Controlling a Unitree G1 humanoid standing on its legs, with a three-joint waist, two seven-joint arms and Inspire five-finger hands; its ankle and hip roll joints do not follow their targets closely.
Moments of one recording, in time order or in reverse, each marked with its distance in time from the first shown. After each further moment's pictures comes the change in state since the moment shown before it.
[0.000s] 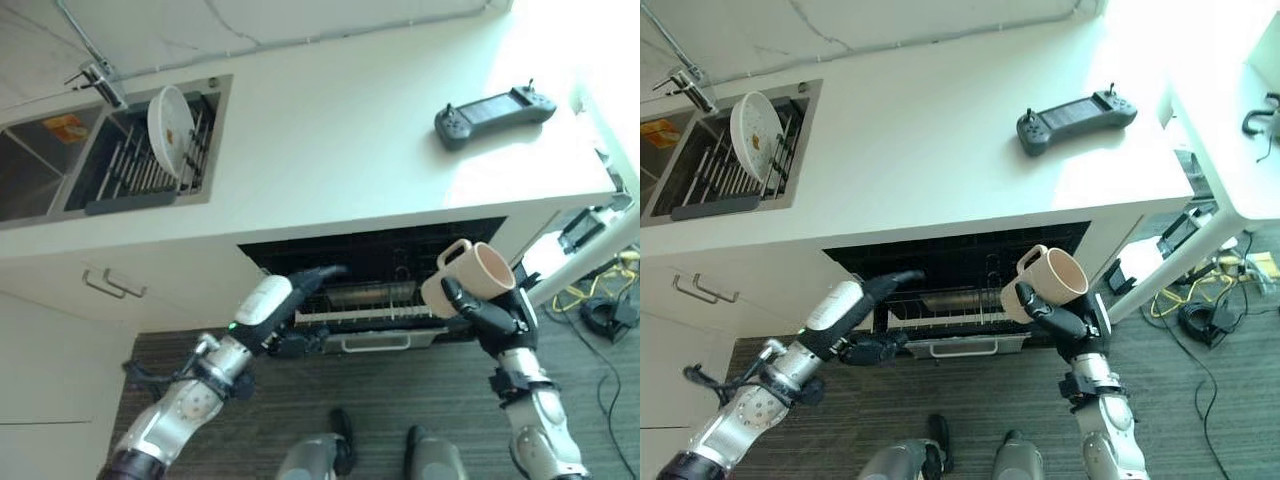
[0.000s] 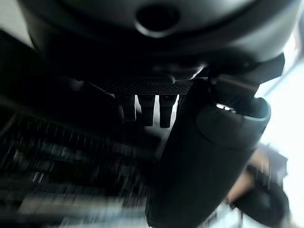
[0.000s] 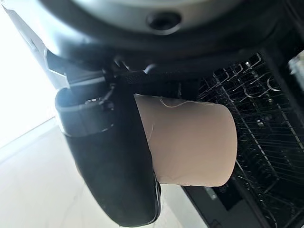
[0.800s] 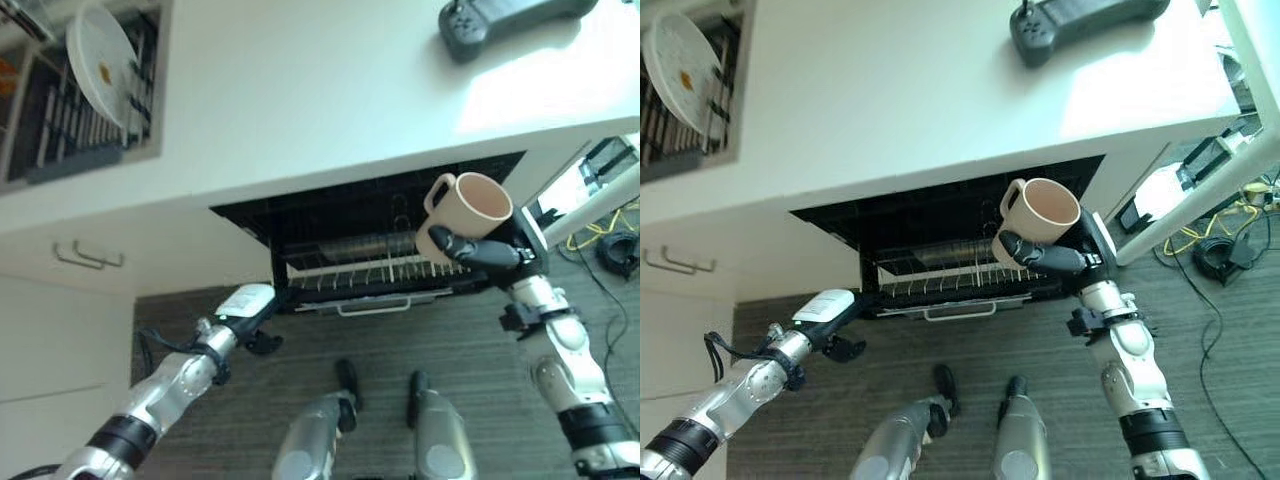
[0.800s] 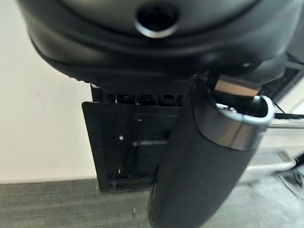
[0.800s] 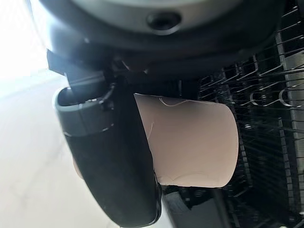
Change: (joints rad) left arm -0.154 0.049 -0.095 0.212 0.208 0.310 0.179; right arm -0.284 -0.108 -0.014 0.000 -0.121 0.093 0.014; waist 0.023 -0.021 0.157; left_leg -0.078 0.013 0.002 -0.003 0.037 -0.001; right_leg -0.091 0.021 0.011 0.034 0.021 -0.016
